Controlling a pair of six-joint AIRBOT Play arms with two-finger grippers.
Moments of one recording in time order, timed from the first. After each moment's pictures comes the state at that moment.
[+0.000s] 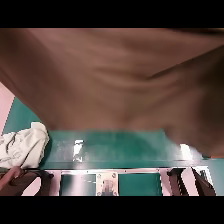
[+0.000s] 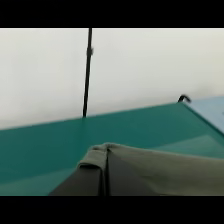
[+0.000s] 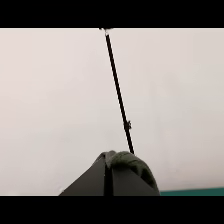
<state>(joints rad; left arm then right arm) 0.08 -0.91 1.89 0.99 -1.16 -1.41 -0.82 -0.73 1.71 -0.47 1.10 1.36</state>
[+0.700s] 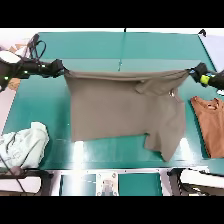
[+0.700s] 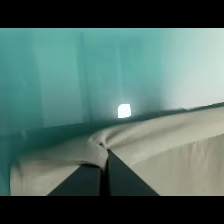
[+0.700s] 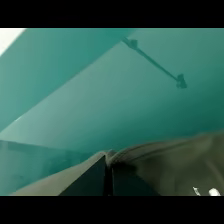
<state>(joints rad) 0.08 -1.54 1.39 0.73 -0.92 -1.21 -0.48 -1.46 1.16 -0.41 0.77 1.00</state>
